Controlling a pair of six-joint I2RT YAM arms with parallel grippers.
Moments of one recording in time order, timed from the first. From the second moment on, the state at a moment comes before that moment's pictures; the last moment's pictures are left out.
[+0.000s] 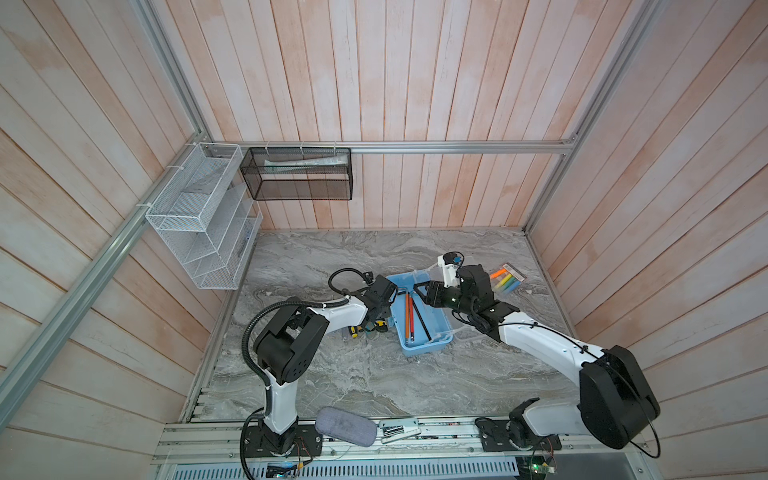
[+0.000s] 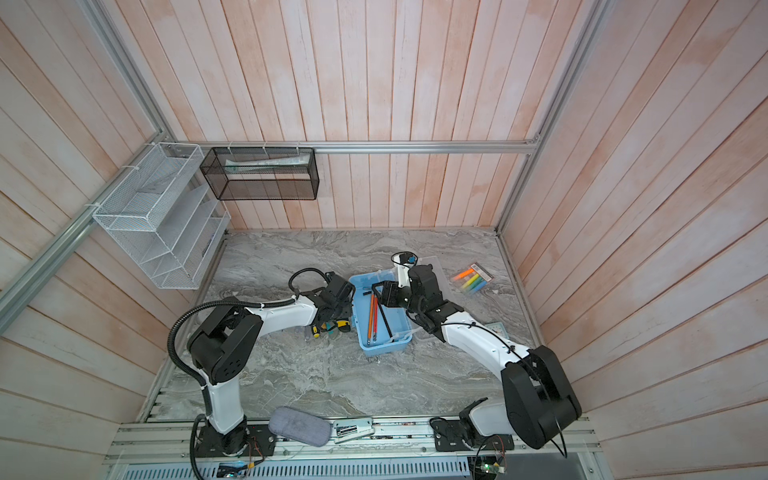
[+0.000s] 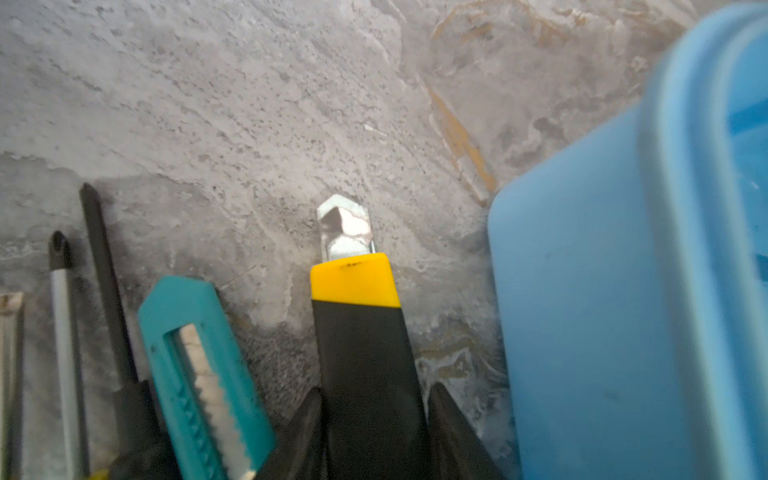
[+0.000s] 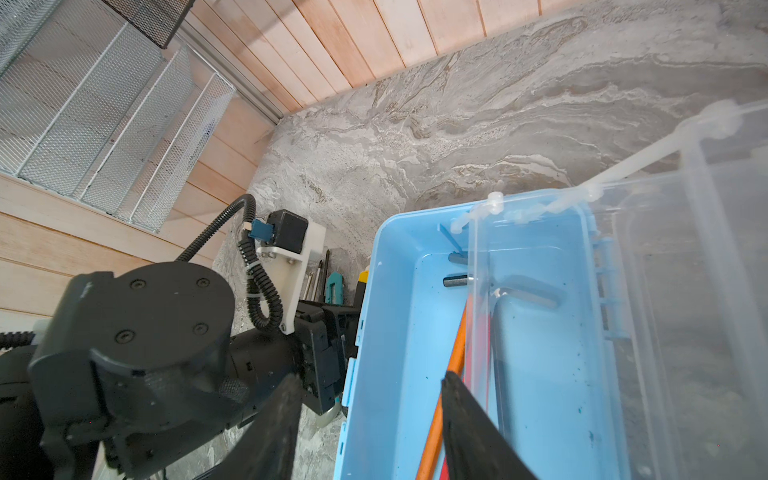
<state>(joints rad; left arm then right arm) -0.67 1.93 1.16 -0.28 -0.27 -0.69 0.52 1.38 0.81 0.10 -0.29 0.57</state>
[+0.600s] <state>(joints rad) -0.66 1.96 1.19 -0.30 -0.34 -0.65 0.52 1.40 0.81 0.11 -0.29 0.57</state>
